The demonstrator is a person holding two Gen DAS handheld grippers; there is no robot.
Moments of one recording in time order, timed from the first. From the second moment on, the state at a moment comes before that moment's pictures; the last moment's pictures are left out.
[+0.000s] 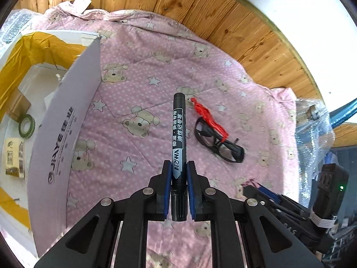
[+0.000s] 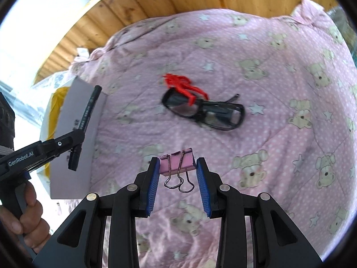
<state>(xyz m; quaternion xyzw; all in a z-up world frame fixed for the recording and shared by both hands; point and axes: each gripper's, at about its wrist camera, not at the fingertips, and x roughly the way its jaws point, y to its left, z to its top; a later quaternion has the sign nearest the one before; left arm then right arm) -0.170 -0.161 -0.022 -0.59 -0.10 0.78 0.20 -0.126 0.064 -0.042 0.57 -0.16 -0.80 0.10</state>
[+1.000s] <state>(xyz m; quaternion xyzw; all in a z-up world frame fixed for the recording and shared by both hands) -0.106 -0.260 0.046 -0.52 -0.18 0.81 0.18 -0.101 -0.065 0.048 0.52 -0.07 -0.82 0.22</state>
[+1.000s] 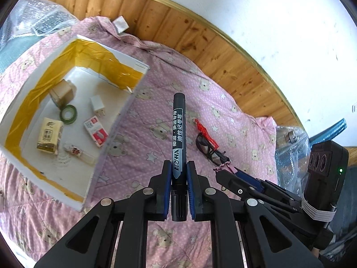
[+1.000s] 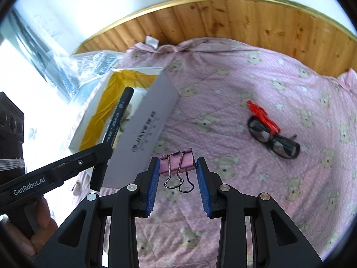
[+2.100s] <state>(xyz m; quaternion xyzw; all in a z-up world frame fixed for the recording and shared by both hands) -0.135 -0.377 0.043 -0.51 -0.22 0.82 0.13 -0.120 -0.201 0.075 0.50 -0.03 -0.81 0.29</state>
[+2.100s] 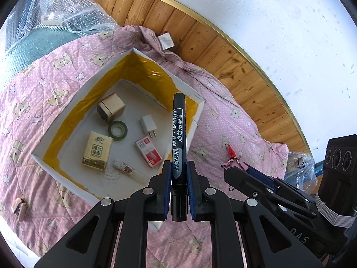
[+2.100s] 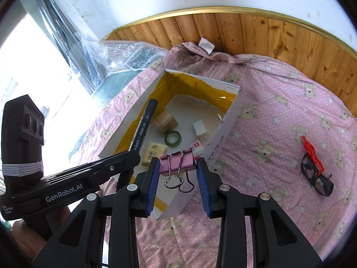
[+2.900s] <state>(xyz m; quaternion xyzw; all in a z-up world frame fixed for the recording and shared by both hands) -0.232 -0.402 -0.003 -0.54 -0.22 0.80 0.11 -0.200 -0.257 0.063 0.51 -0.01 -0.81 0.29</state>
